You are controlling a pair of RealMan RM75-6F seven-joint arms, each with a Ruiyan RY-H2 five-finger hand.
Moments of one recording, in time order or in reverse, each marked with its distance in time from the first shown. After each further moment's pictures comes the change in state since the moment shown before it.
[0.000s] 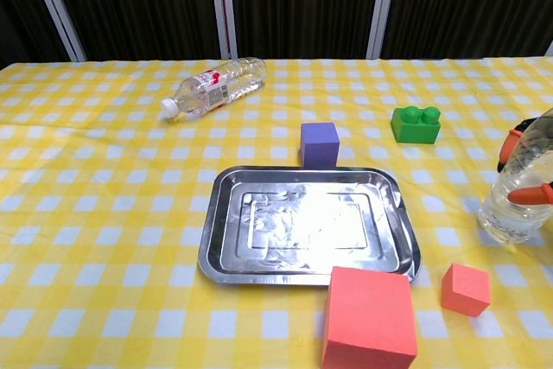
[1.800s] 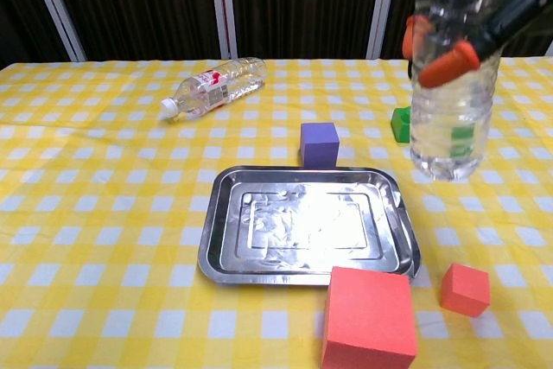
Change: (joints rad) left arm 0.008 0.014 0.005 0.000 0.004 0.006 -0.029; right arm 0.379 0.401 0.209 -0.649 0.697 -0.219 -0.412
